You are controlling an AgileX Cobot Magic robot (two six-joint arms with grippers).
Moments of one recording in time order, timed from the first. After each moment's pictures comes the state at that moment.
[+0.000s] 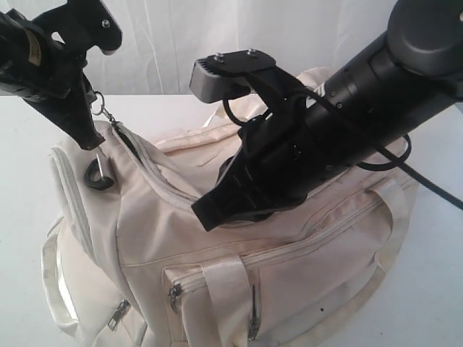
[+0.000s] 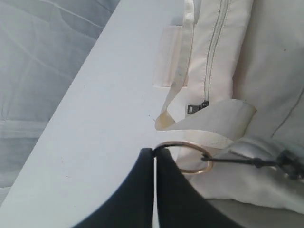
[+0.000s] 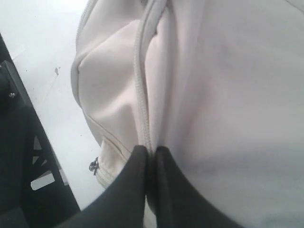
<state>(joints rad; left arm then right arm) -0.52 1.40 -1.16 0.49 0.65 0.21 0.81 1.38 -1.11 0.58 0.90 -0.45</state>
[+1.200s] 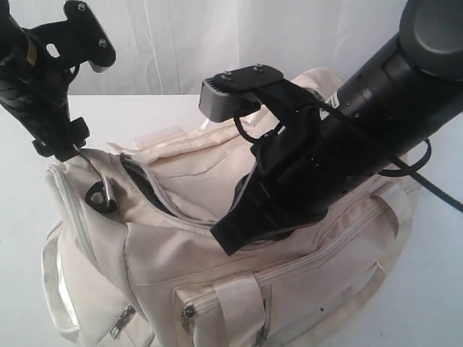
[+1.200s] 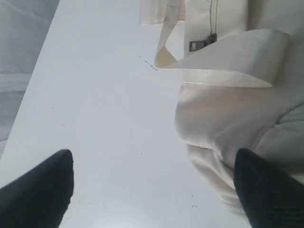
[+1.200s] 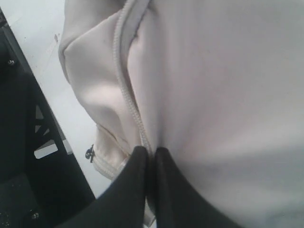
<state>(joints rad) -0.53 1.44 -1.24 0.46 0.92 0.32 0.81 1.36 -1.10 0.52 0.99 -0.42</state>
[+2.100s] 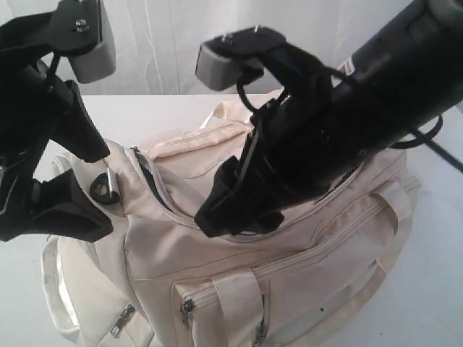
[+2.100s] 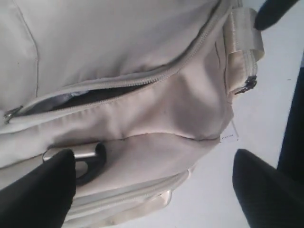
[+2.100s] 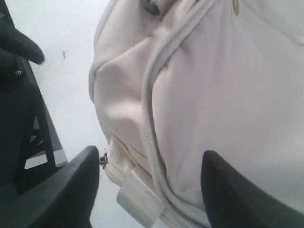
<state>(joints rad) -0.61 1.22 -1.24 -0.27 1.23 0.80 0.81 1.32 -1.17 0.51 0.99 -0.48</state>
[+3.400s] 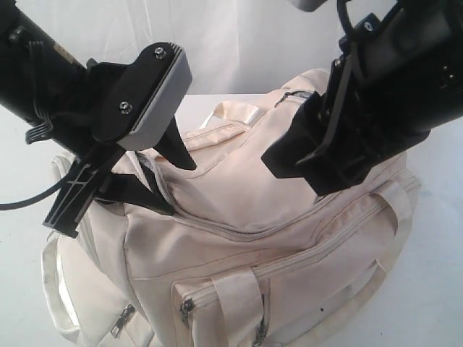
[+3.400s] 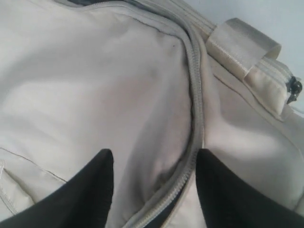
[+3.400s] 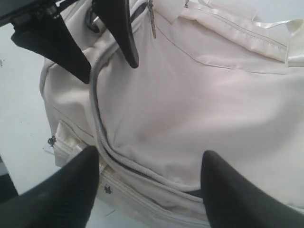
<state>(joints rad) -0.61 1.38 -1.22 -0.50 1.03 1.67 0.81 1.13 -1.21 0.22 1.02 -0.33</state>
